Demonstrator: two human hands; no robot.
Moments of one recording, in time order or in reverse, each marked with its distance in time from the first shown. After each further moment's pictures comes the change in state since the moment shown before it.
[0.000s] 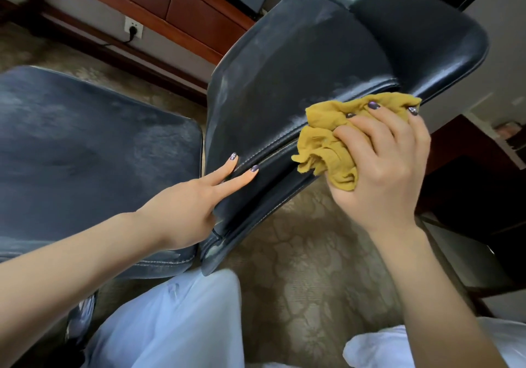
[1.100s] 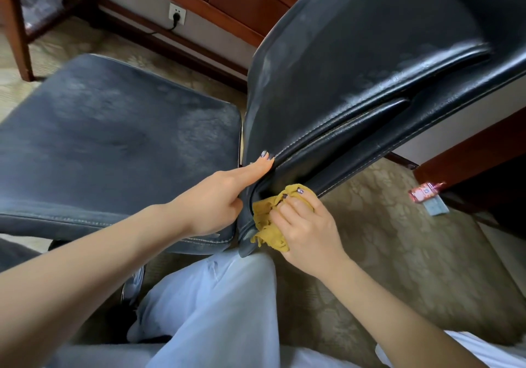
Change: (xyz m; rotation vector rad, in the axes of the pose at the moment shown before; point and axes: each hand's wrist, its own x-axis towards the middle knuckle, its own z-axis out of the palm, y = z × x) left_hand -0.007 -0.029 0.026 -0.360 0.125 0.053; right_hand -0.107 -0.103 0.064 0.284 -0.446 -0.299
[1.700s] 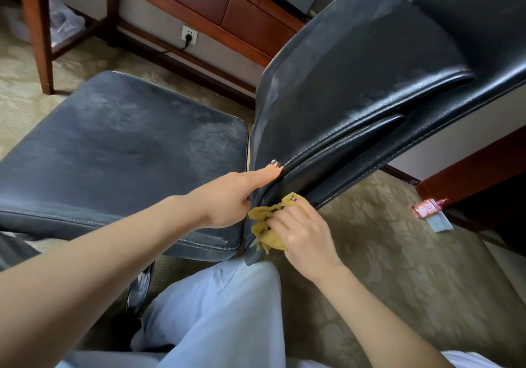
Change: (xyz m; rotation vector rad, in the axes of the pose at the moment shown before) left_hand 0.001 0.007 -0.015 0.078 -0.068 -0.026; right_hand 0.008 -0.012 0.007 0.107 0.044 0.009
